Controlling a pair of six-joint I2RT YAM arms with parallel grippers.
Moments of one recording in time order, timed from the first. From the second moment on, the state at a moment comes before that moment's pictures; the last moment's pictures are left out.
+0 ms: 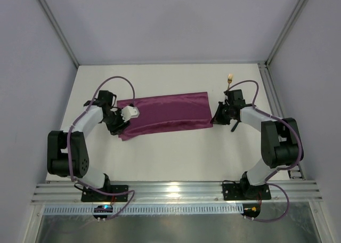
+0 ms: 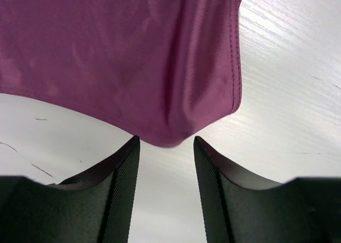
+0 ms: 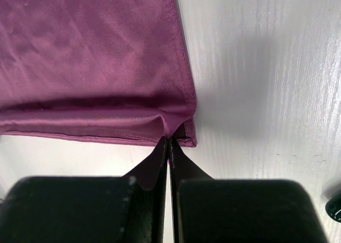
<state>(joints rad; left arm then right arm) -0.06 1.54 1.00 -0.77 0.32 1.05 0.13 1.62 0.88 -0.26 -0.29 0.46</state>
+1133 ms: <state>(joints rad) -0.29 1.34 0.66 -0.60 0.04 0.97 0.13 1.62 0.85 -0.25 -0.33 0.46</state>
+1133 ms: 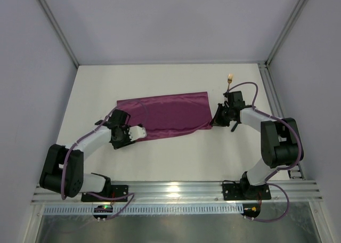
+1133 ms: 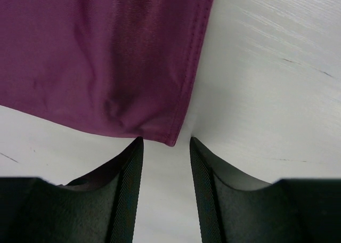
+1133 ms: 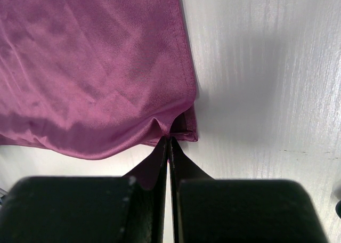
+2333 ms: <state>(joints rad) -0.11 1.38 0.95 -0.53 0.13 0.73 0.13 1.63 1.08 -0.33 -0.37 0.46</state>
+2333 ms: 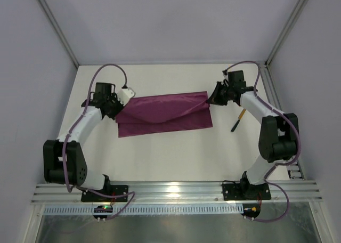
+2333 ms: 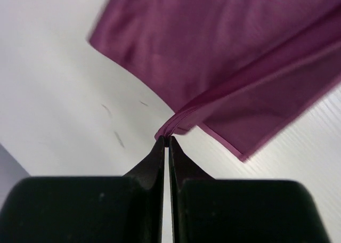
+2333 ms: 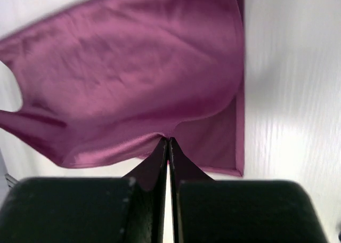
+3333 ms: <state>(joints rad) -0.03 1.75 1.46 -0.38 0.07 0.56 0.13 2.07 1.82 -0.35 -0.36 0.52</state>
